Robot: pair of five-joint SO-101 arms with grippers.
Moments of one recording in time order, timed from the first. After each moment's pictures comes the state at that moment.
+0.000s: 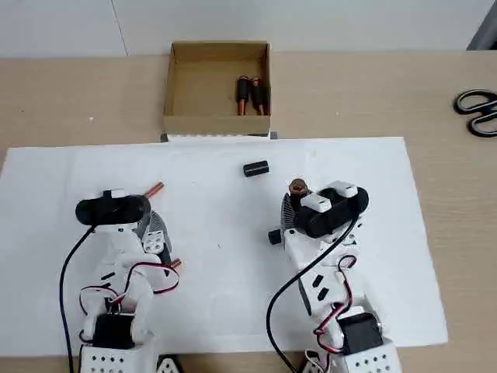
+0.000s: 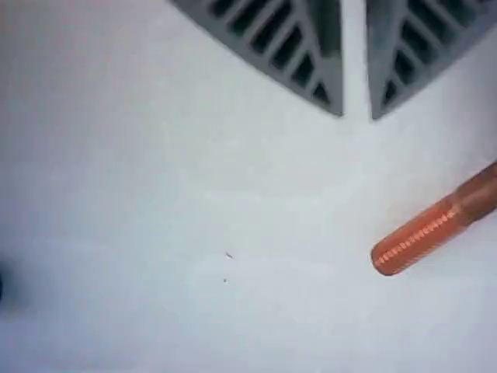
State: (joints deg) left arm -0.3 -101.8 96.7 48.4 14.5; right arm -19.1 -102.6 91.8 33.9 -3.2
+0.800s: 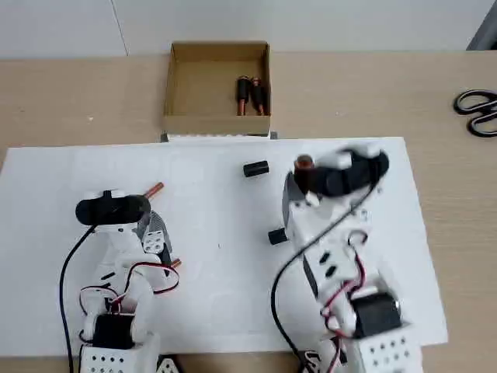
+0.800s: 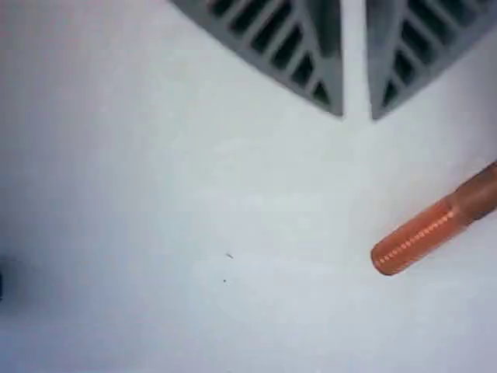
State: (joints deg) left arm -0.3 -101.8 96.7 48.4 14.5; right arm -19.2 -73.6 60.8 40.9 -9.6
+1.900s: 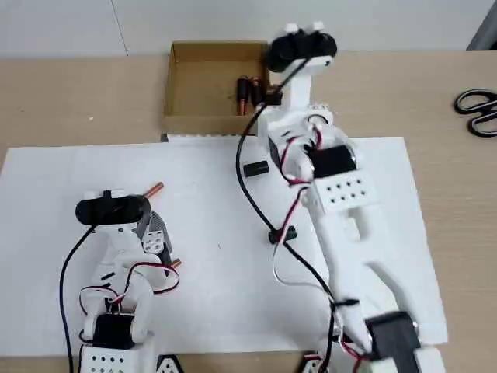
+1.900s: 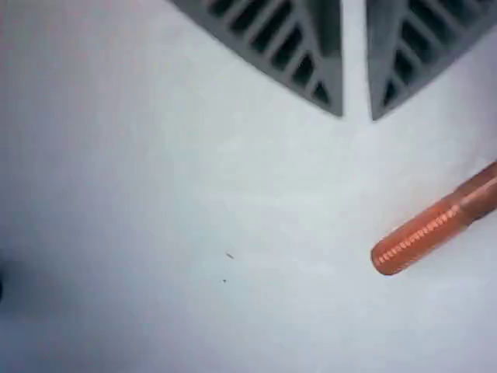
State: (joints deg) left arm -0.3 -101.8 96.7 48.4 14.5; right arm -19.1 -11.3 12.0 40.9 -9.9
